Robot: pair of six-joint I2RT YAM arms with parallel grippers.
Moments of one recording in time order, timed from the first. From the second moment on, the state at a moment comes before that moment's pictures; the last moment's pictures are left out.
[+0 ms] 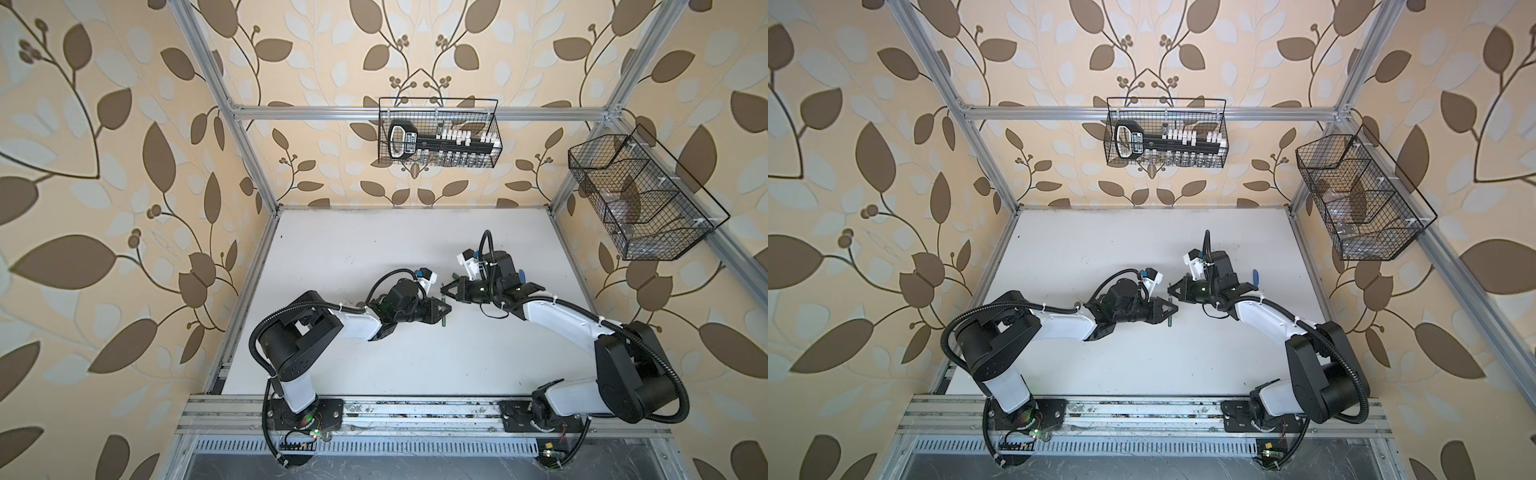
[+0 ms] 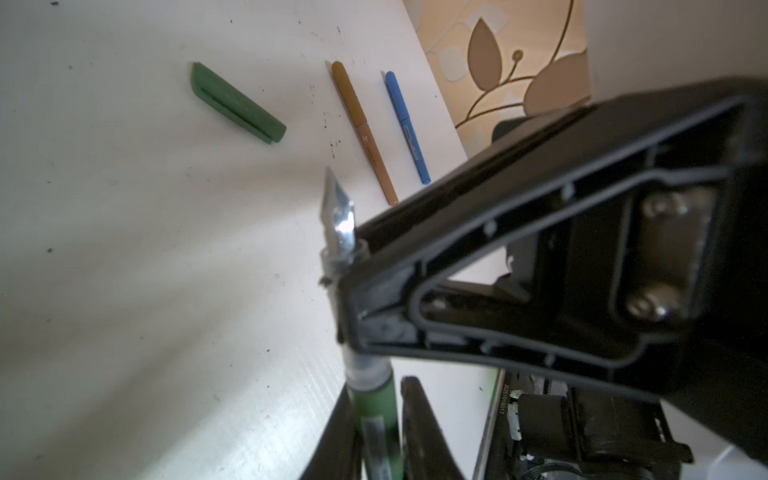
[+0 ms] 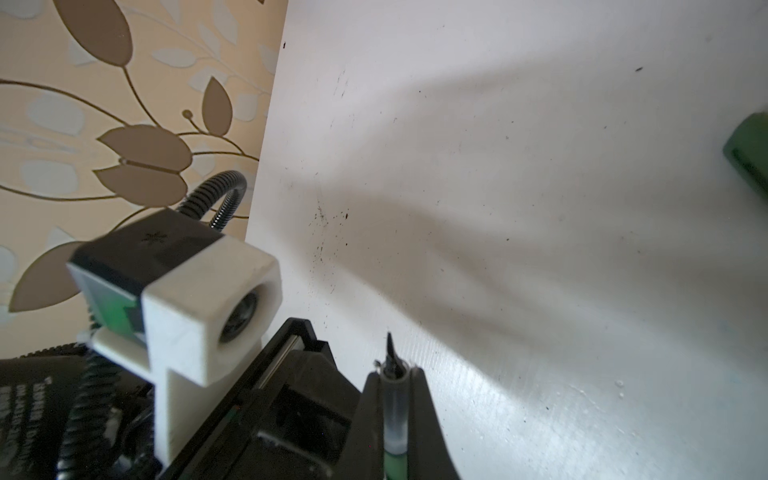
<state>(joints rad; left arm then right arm) -0.82 1.73 0.76 0.52 0.38 -0.76 0.36 1.41 0.76 -0.09 -0.56 0.54</state>
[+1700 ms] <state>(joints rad) -0.82 1.07 0.82 -0.35 0.10 -0.42 0.26 2.01 1.38 -0.59 -0.19 0.05</state>
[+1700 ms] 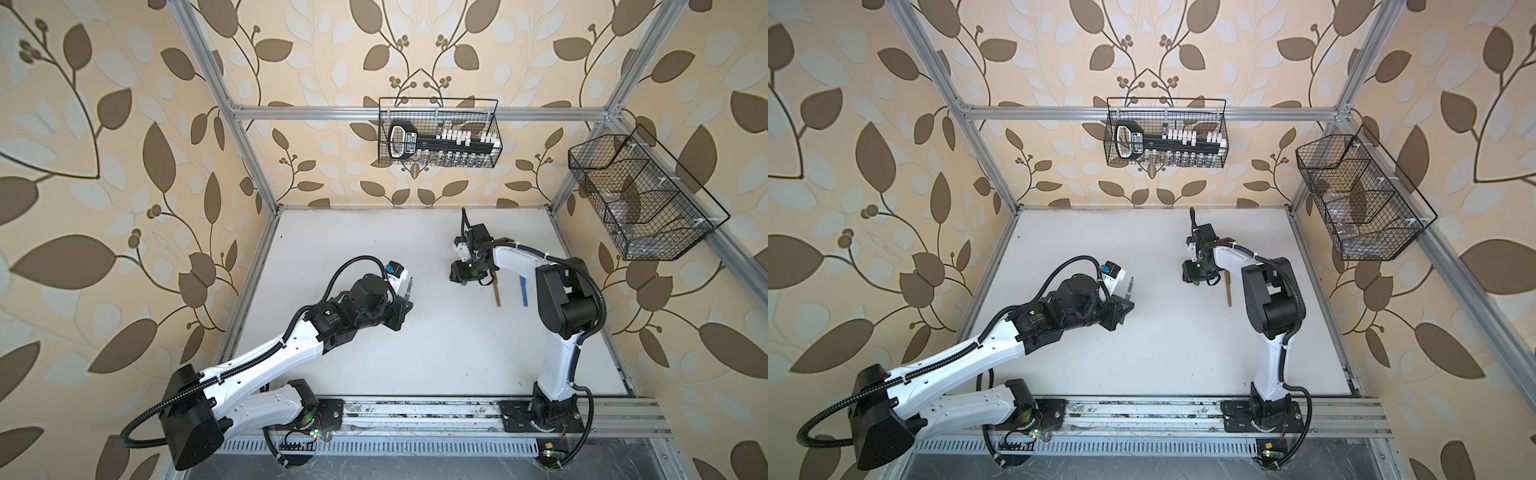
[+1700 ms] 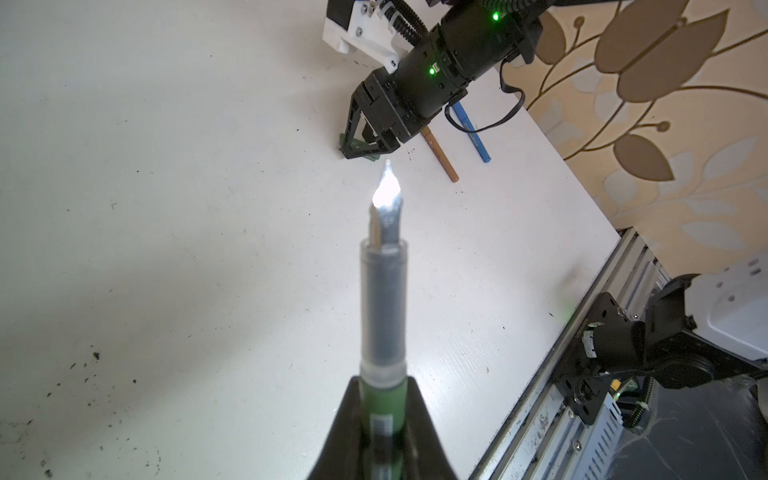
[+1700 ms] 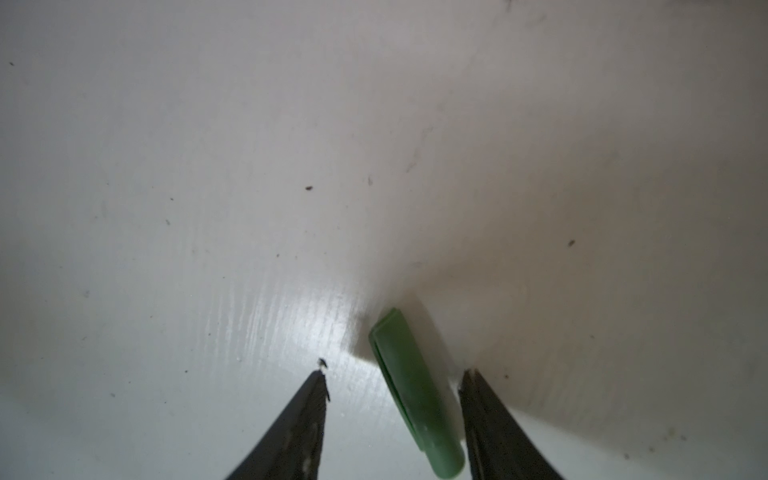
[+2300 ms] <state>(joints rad) -0.82 1.07 0.81 -0.35 0.10 -0.41 0.36 2.01 1.35 -0.58 -0.32 0.05</state>
